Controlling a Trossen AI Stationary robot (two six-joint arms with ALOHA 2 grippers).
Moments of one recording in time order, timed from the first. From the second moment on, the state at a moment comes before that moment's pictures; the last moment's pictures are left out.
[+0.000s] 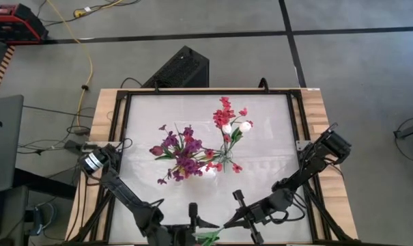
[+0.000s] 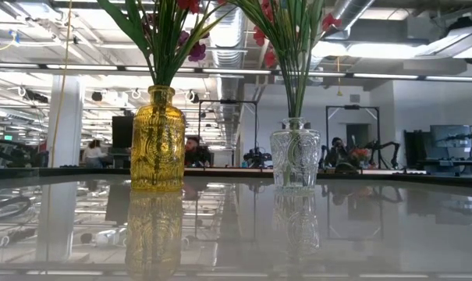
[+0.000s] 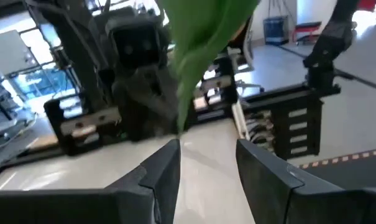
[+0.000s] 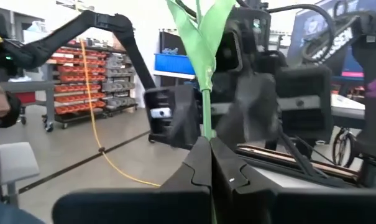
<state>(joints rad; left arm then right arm) -0.79 2.03 1.37 0.61 -0.83 0.18 0.74 1.82 0.79 1.23 0.33 -0.14</state>
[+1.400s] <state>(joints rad) -0.77 1.98 1.37 0.67 -0.94 0.31 0.72 1.82 0.78 1.22 0.42 -0.16</state>
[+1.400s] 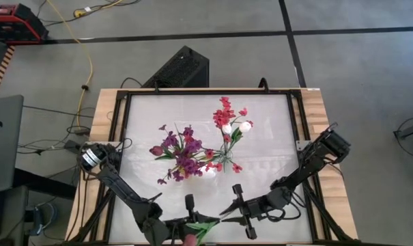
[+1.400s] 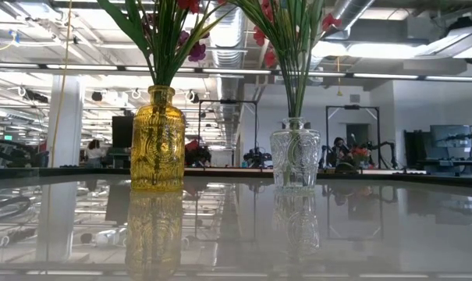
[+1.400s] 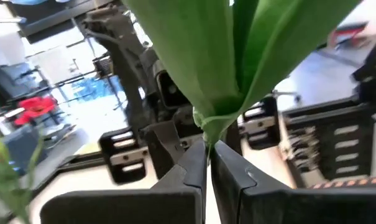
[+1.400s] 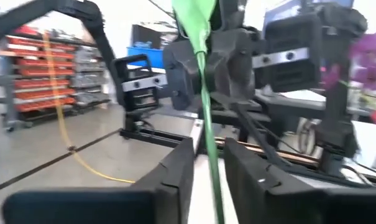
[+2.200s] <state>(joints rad) -0.75 1.55 1.37 -0.62 -0.95 -0.56 0.81 1.71 0.78 0.85 0.82 -0.19</state>
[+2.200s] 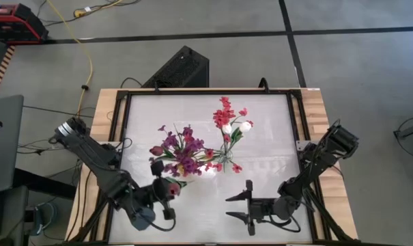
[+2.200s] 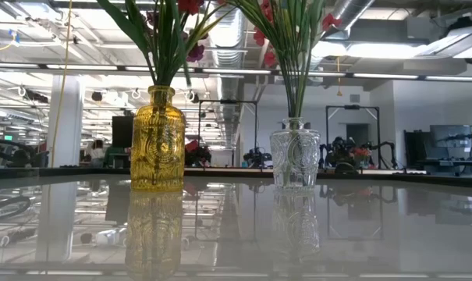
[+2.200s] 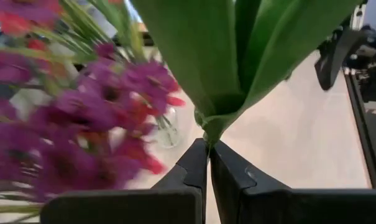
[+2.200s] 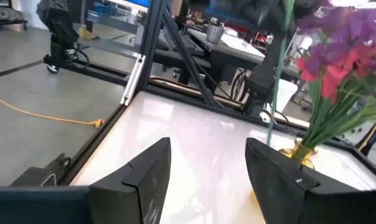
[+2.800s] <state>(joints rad) -0.70 1.41 1.37 -0.81 -0.88 -0.39 0.81 1.71 0.78 0.85 0.81 -0.19</state>
